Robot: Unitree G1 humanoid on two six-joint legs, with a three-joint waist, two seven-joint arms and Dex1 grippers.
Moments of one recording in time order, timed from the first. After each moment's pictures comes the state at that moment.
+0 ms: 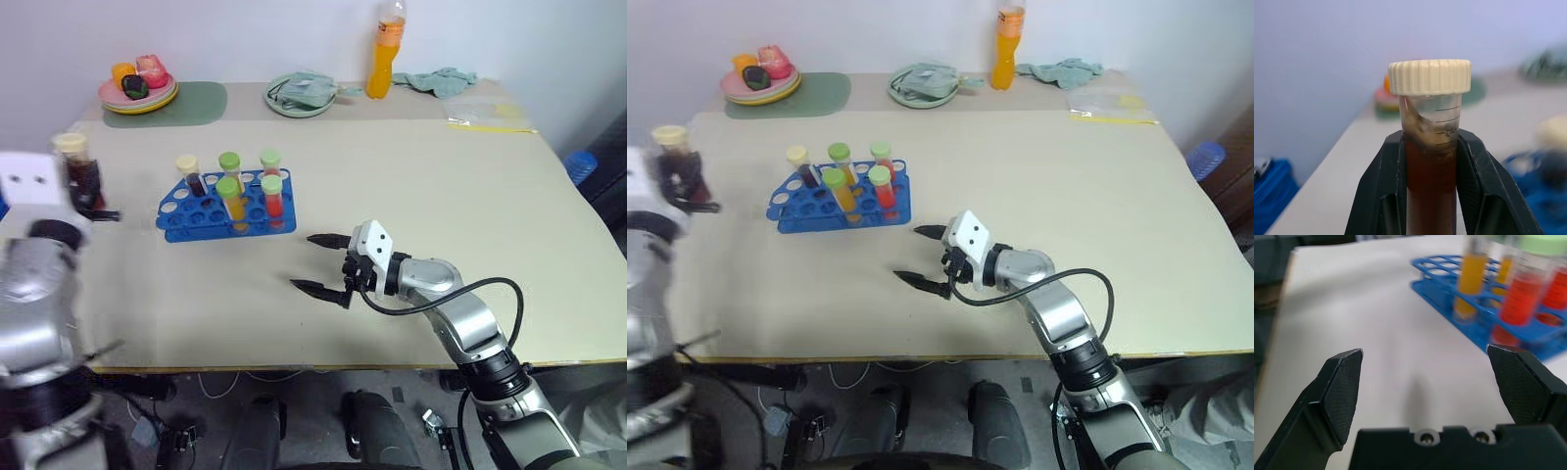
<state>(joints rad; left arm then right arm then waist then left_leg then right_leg) -0.28 0.41 0.43 -0.37 -0.13 0.46 -0.15 -0.41 -0.35 0.29 -0.17 0.24 0.37 0.86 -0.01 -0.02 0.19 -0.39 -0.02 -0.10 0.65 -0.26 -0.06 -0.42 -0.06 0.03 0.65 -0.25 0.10</state>
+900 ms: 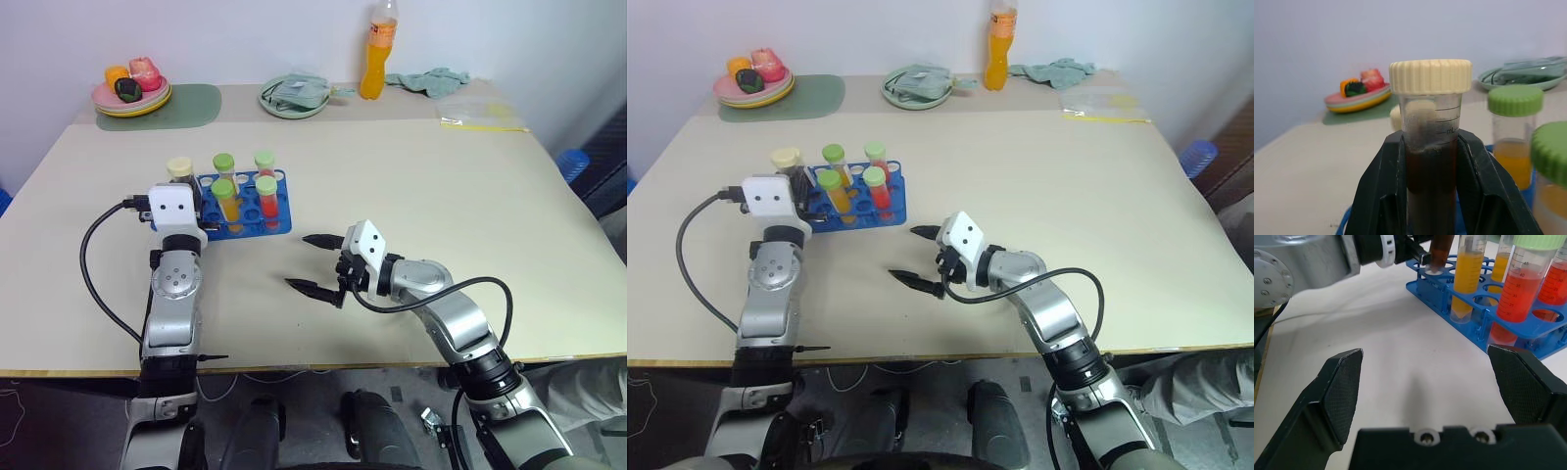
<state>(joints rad) -0.36 0.17 0.17 0.01 0.05 0.07 0.08 -0.41 -0.33 0.30 -0.14 0.23 0.37 0.80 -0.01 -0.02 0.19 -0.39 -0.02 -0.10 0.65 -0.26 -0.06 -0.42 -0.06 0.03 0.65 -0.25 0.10</state>
